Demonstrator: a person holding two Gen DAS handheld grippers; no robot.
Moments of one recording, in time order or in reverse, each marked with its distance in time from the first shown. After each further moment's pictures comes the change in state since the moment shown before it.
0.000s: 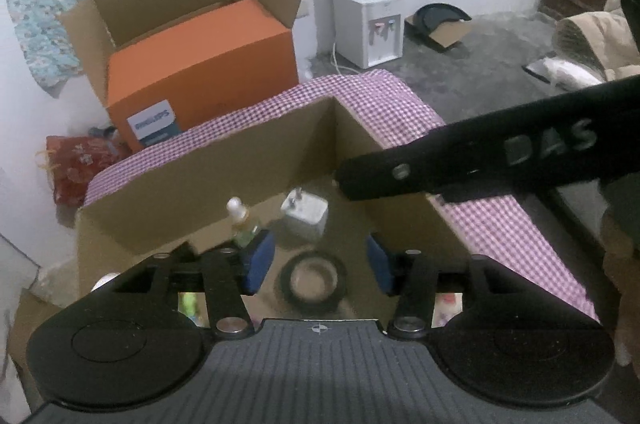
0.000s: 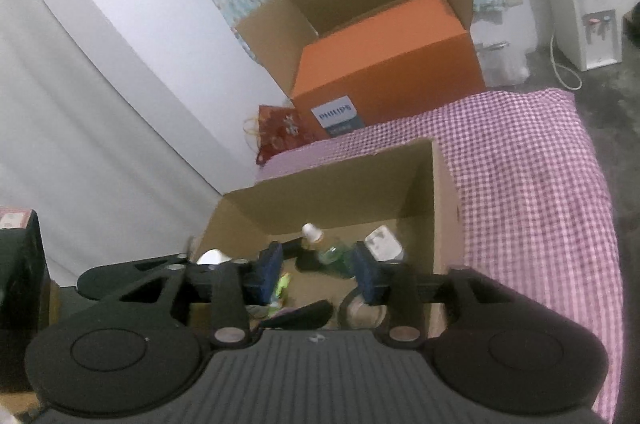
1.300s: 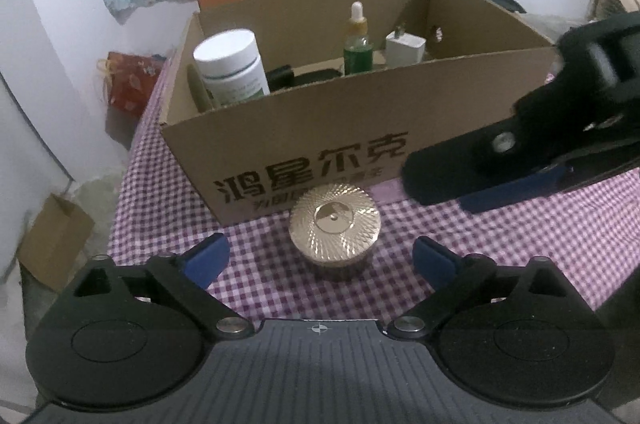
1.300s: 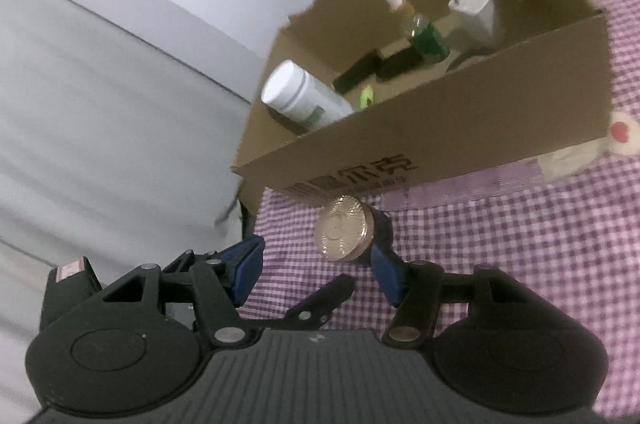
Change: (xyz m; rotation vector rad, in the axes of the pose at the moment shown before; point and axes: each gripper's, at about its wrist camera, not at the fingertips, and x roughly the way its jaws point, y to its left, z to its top) left arm -0.012 0.056 -0.165 -0.152 0.032 0.106; right arm 0.043 0.057 -0.146 0.191 0.233 0.143
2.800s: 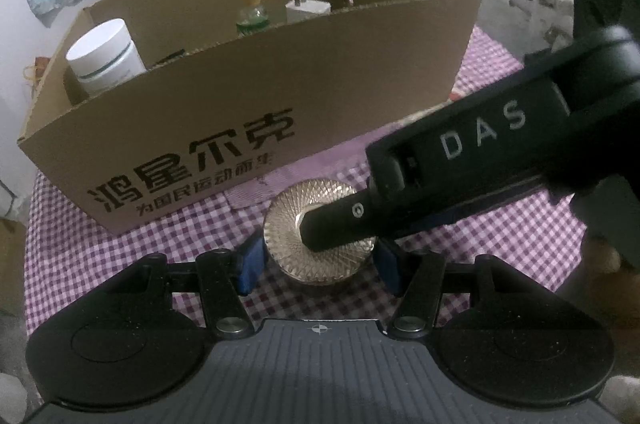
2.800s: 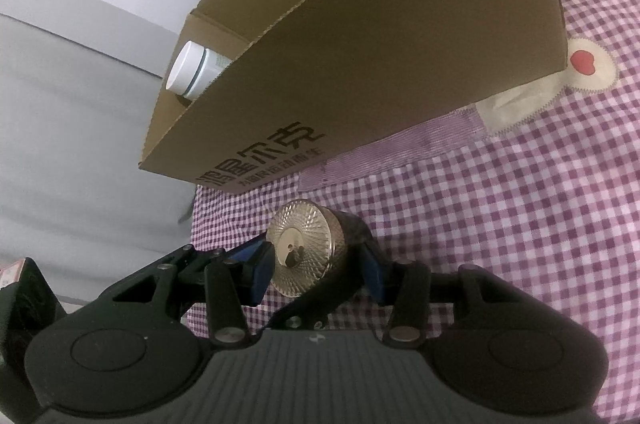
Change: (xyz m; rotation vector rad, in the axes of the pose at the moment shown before) left arm 0.022 -0.048 -0.002 0.114 0.078 -0.166; right arm 0.021 -0.050 -0.008 0.131 0.047 -0.093
